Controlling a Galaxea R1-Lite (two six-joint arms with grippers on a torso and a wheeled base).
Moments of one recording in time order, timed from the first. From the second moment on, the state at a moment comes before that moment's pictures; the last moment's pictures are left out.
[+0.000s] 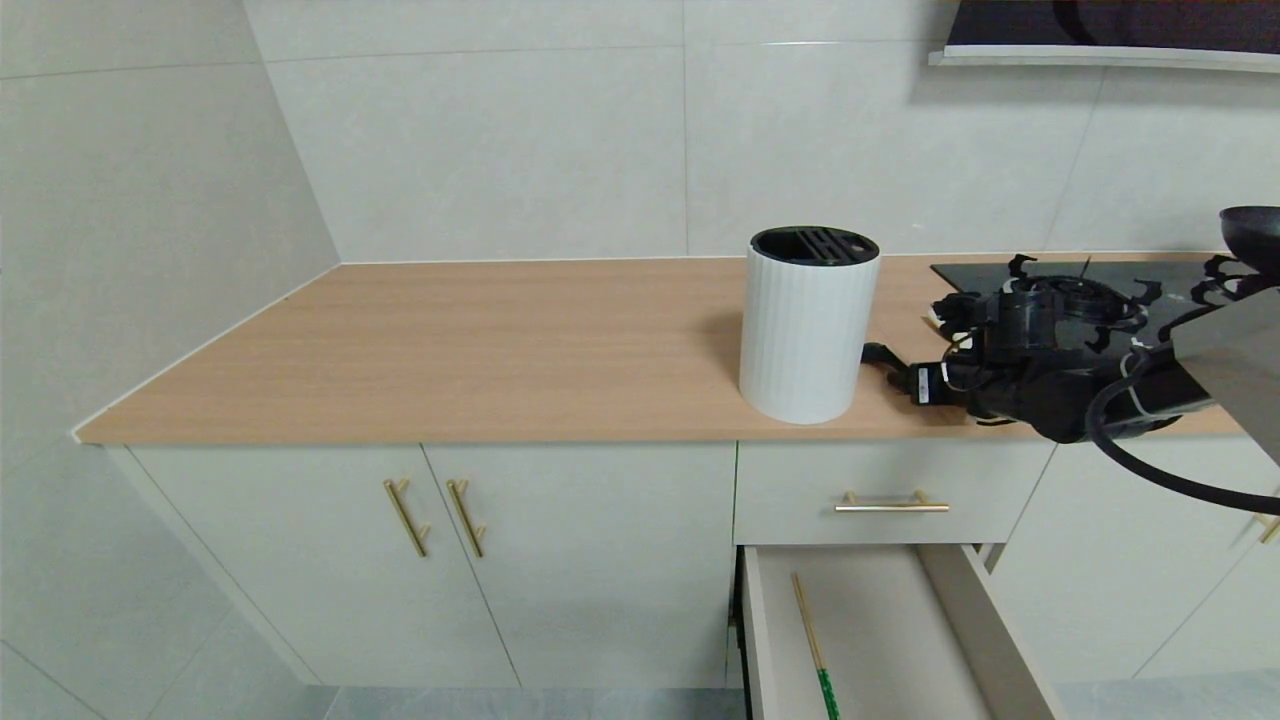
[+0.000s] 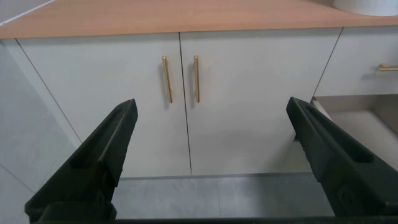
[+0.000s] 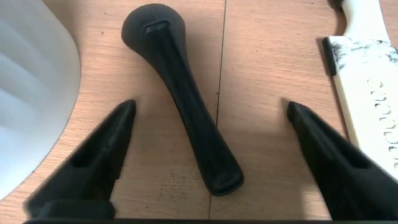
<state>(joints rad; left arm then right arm) 0.00 0.00 0.00 0.00 -0.03 0.01 0.10 2.28 -1.47 -0.42 -0.02 -0.01</state>
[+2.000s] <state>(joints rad) 0.00 0.00 0.00 0.00 -0.03 0.01 0.24 1.65 -0.71 -0.43 -0.18 0.08</state>
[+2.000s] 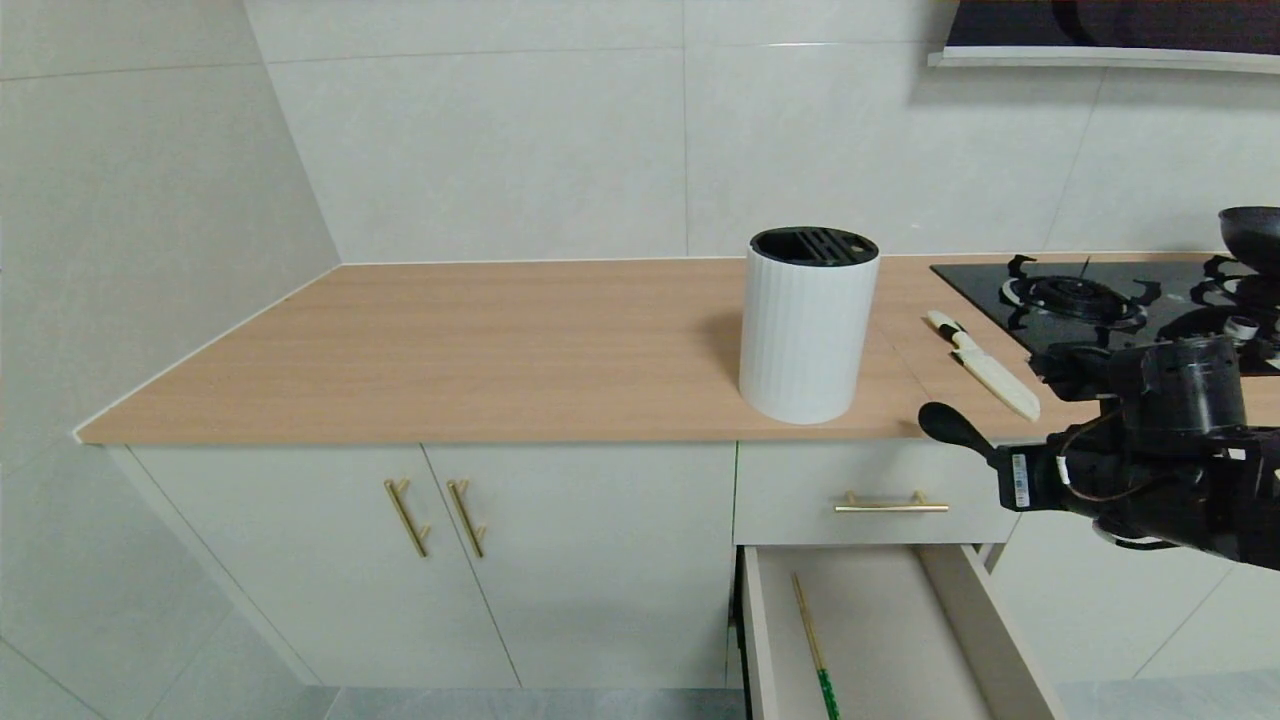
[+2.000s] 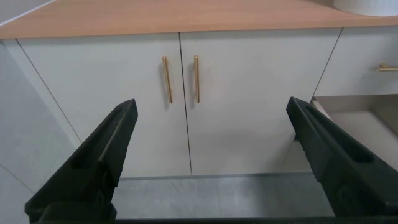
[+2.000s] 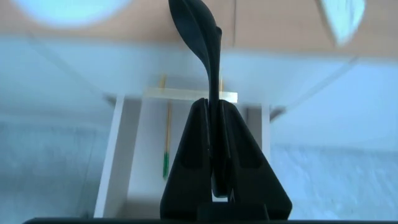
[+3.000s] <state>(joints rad) 0.00 0.00 0.00 0.00 -0.03 0.01 0.21 1.58 -0.67 -0.43 -0.17 0.06</state>
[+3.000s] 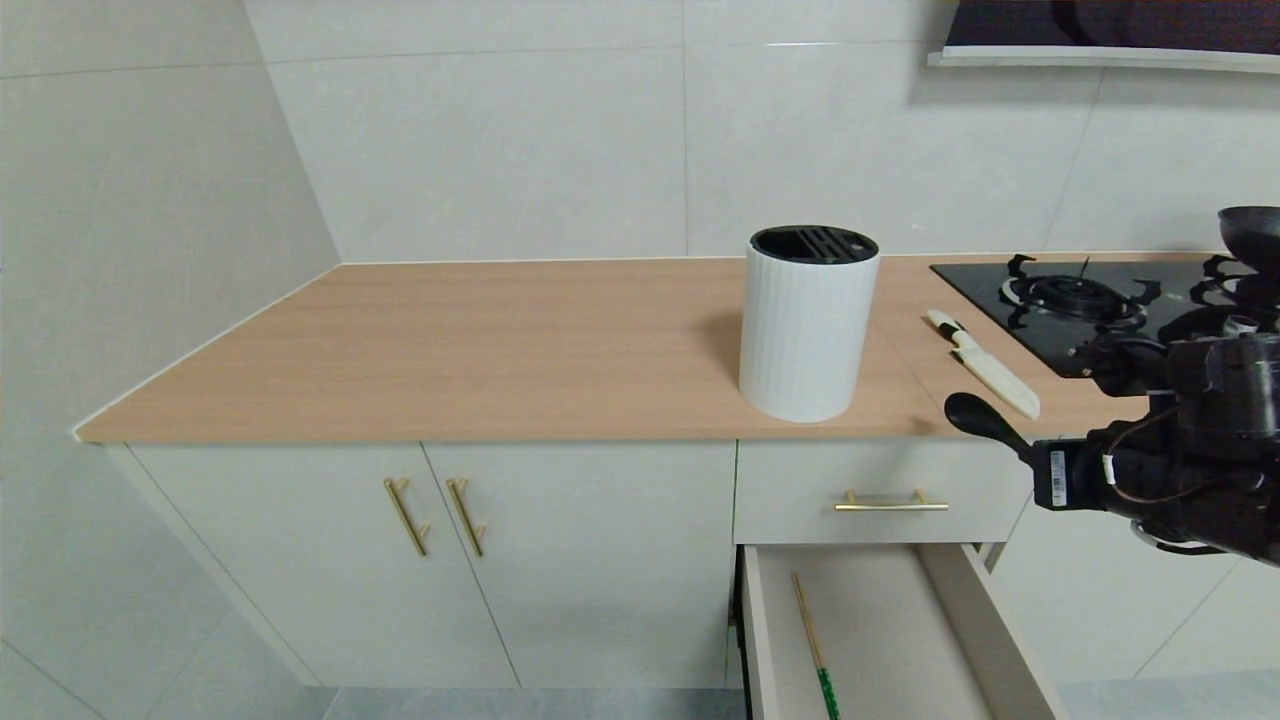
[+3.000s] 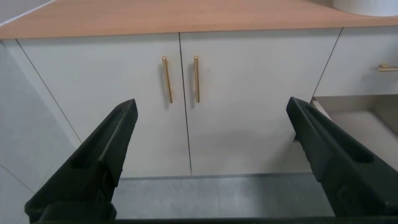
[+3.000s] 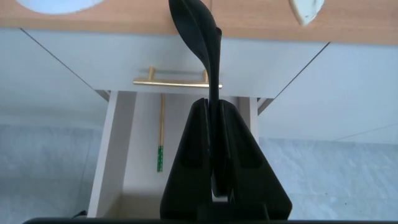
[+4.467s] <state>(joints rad) 0.00 0.00 0.00 0.00 -0.03 0.01 0.22 1.60 -0.66 -0.43 -0.17 0.05</state>
